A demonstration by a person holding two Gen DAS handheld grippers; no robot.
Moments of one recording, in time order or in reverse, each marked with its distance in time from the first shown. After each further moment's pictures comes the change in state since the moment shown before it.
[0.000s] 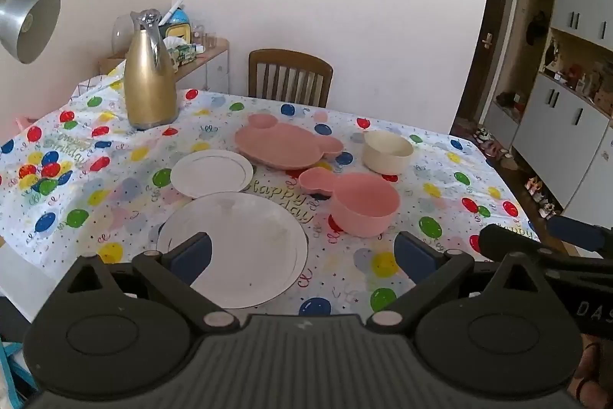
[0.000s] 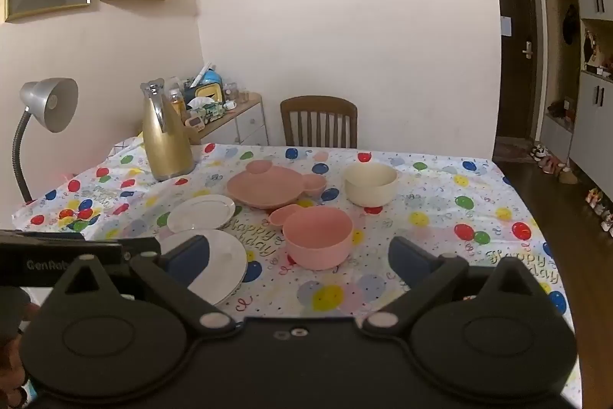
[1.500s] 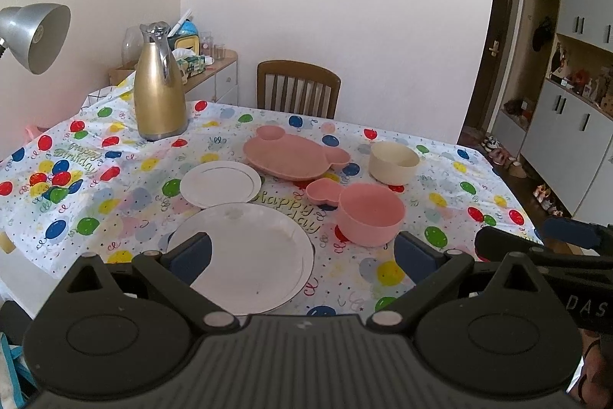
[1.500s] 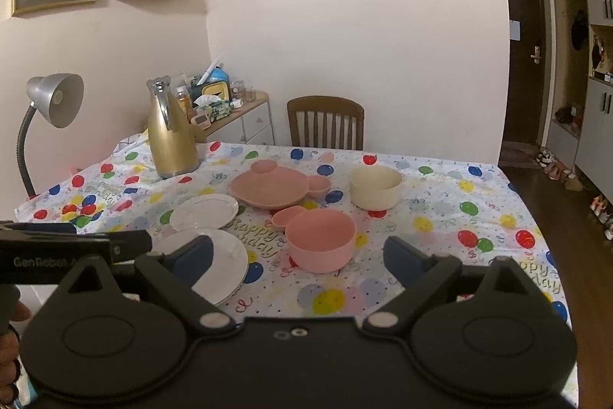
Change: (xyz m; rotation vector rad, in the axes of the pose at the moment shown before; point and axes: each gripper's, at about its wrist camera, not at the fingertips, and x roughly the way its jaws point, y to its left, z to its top) left arm -0.007 -0.003 -0.002 0.003 -0.009 0.041; right arm 0.002 -0.001 0.004 -0.022 0.000 0.004
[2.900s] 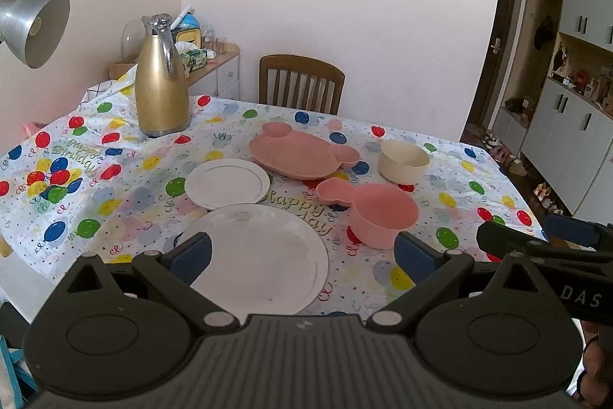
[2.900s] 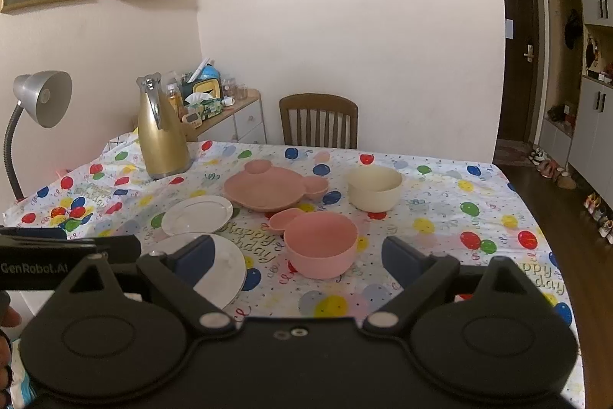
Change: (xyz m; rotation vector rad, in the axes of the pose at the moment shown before) left arm 0.019 0.024 0.010 -0.009 0.022 -0.007; right arm 0.023 0.014 0.006 0.002 0.016 -0.030
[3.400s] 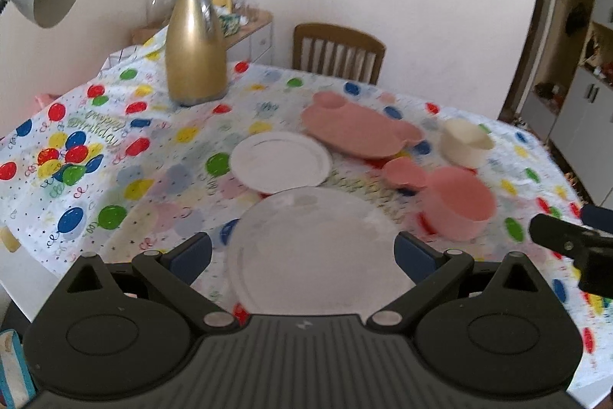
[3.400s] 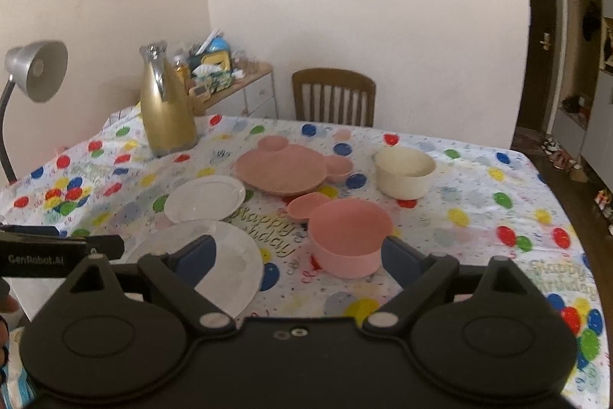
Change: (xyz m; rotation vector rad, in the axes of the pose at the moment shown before) left arm 0.074 0.077 0.005 -0.029 0.105 0.073; right arm 0.076 0.031 0.000 -0.037 0.097 0.021
